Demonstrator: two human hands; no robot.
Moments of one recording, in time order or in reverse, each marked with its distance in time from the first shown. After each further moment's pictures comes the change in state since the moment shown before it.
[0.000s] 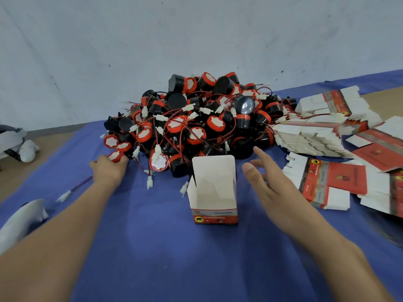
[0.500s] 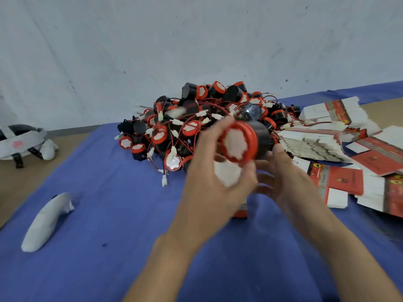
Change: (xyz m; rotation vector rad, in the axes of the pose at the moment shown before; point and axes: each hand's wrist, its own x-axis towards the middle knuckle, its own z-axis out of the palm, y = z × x) left_hand -0.260 0.099 -0.051 -0.682 -0.289 0.974; right_hand -0.018 -0.032 0.004 0.577 0.051 -0.089
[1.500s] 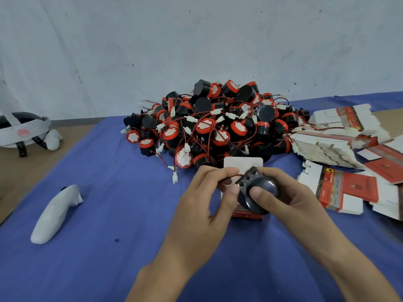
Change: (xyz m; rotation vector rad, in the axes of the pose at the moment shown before) left_hand -0.041 -0.019 -0.046 0.167 -0.080 -0.088; right_hand -0.027 -0.005 0.029 -0.202 -0.147 -0.074
